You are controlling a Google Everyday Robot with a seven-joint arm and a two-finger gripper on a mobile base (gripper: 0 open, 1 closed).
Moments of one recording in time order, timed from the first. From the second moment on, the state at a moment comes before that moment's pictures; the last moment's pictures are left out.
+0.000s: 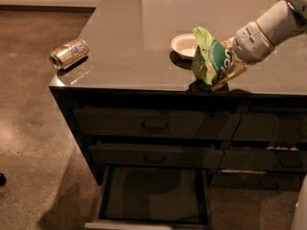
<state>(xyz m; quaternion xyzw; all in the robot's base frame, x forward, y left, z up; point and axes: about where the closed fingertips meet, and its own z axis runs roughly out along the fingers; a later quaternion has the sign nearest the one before) 0.611 -0.201 0.875 -0.83 0.46 0.11 0.31</state>
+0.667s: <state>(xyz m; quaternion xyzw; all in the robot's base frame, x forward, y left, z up) 0.611 -0.201 0.875 -0.83 0.46 0.11 0.31</state>
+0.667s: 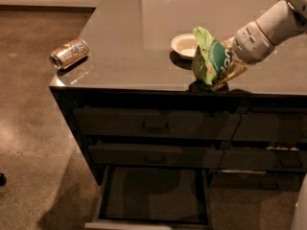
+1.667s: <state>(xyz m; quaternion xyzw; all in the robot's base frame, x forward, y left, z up) 0.498 -0.206 0.932 -0.90 0.32 -0.10 0.27</state>
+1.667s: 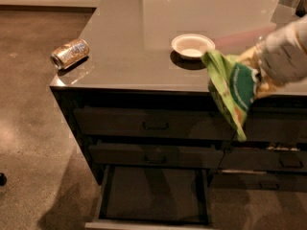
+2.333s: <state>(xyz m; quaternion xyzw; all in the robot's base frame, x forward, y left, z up) 0.442 -0.209 0.896 -0.91 0.31 -0.02 0.28</state>
